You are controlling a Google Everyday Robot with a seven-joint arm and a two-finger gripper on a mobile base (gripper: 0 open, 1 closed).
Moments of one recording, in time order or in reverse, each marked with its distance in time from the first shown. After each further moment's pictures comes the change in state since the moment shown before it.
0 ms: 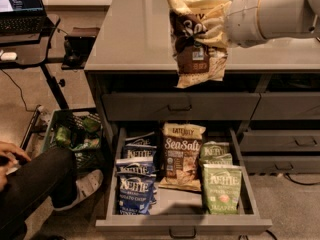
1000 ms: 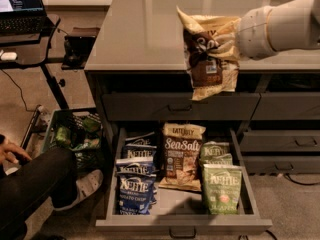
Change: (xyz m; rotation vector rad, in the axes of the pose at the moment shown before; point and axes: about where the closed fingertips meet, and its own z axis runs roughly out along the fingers) arm 0.047 0.022 -0.001 -0.061 0.060 -0.013
